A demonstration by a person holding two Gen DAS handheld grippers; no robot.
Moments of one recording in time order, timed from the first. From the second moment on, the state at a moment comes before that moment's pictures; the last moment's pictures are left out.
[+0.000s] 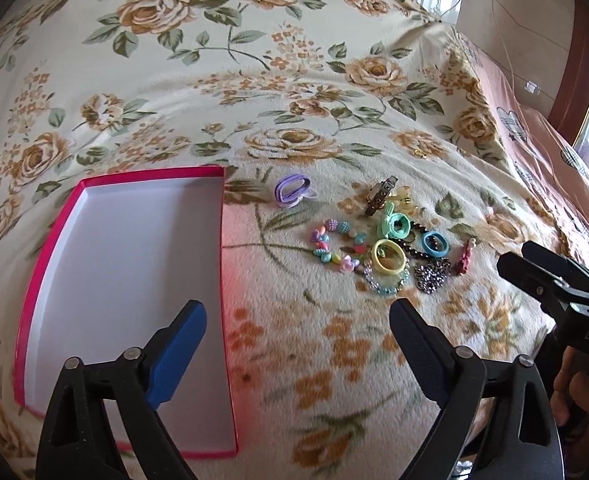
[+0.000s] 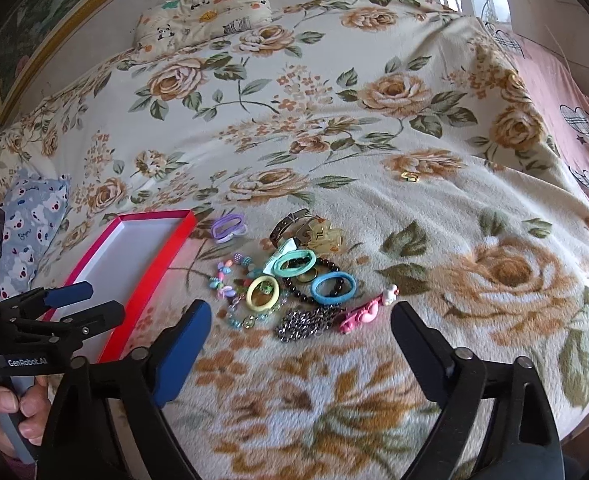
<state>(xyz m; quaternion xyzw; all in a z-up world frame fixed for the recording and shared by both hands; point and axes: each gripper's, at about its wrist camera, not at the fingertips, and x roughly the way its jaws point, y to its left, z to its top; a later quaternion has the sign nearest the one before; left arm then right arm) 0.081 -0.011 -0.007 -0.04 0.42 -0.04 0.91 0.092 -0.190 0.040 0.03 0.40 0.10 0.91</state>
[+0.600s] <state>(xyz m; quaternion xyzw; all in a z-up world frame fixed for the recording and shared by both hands) 0.179 -0.019 -0.036 -0.04 0.46 -0.07 0.88 0.165 -0.199 0.001 0.00 0.49 0.08 0.87</state>
